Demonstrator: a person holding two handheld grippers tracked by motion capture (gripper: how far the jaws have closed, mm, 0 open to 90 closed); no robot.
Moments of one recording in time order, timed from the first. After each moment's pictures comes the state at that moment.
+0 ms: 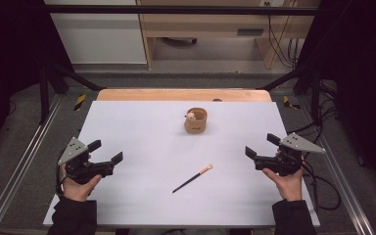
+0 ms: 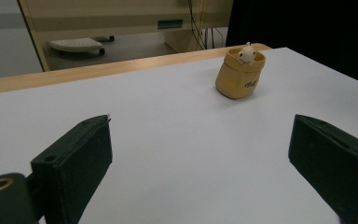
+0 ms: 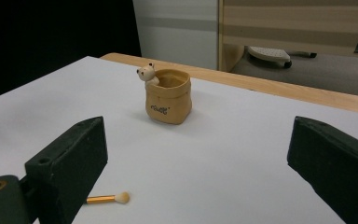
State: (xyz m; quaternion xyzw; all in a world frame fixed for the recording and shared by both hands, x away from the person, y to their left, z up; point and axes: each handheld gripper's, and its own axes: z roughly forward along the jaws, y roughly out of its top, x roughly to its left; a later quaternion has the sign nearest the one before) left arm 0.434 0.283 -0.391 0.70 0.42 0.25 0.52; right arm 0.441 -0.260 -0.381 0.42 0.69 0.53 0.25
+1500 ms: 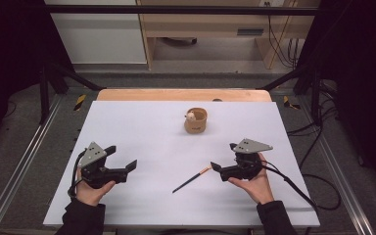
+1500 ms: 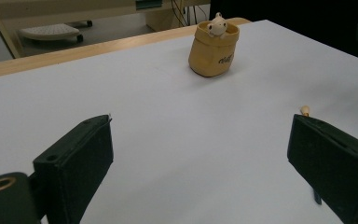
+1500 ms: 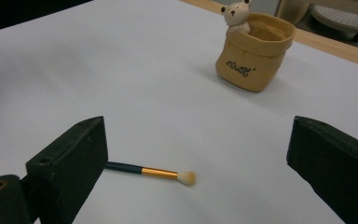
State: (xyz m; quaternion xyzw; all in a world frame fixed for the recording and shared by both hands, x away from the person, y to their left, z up) left arm 0.431 0.252 -0.402 0.74 0.39 0.23 0.50; right arm 0.455 -0.173 -0.410 0.34 0.80 0.46 0.19
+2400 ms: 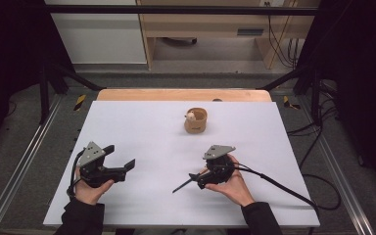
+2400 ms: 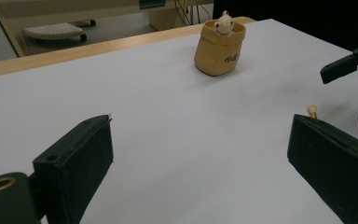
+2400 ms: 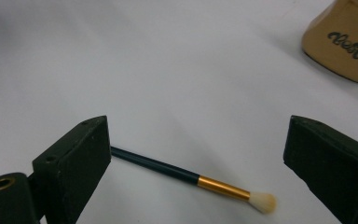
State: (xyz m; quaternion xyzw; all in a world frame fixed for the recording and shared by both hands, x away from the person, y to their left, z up) left arm 0.434 0.256 -0.405 0.74 0.39 0.23 0.50; right arm 0.466 -0.109 -0.444 0.29 0.86 0.41 0.13
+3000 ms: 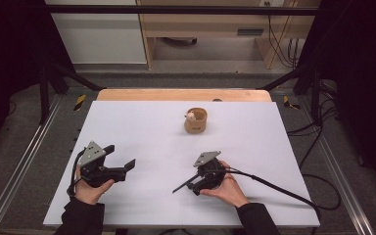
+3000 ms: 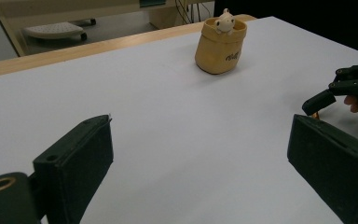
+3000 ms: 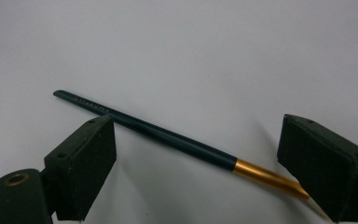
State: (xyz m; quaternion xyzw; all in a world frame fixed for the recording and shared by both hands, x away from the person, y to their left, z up) left arm 0.435 0.255 -0.406 0.74 0.39 0.23 0.49; right arm 0.471 -0.092 -0.478 0.27 0.89 0.35 0.10
